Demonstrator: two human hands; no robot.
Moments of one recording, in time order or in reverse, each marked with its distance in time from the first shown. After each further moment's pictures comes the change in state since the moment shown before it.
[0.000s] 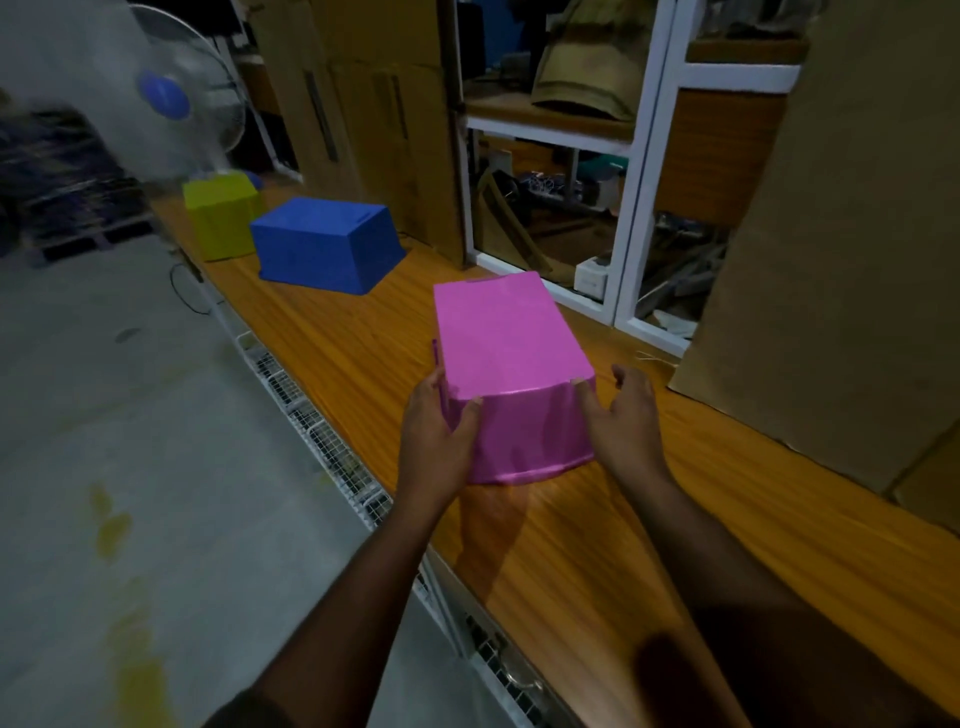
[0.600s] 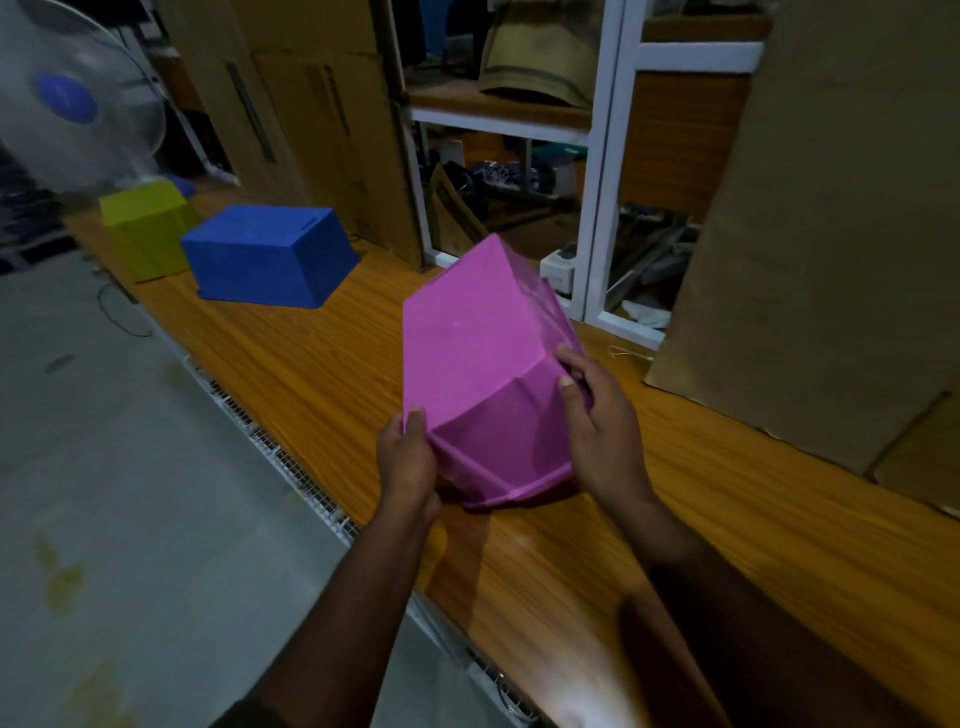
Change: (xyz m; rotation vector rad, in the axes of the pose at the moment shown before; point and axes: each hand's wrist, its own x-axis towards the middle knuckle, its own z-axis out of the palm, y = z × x) left_hand 0.052 -0.035 0.040 -0.627 0.108 -0.523; right_hand -0.004 -0.015 0.002 0.156 0.014 -0.237
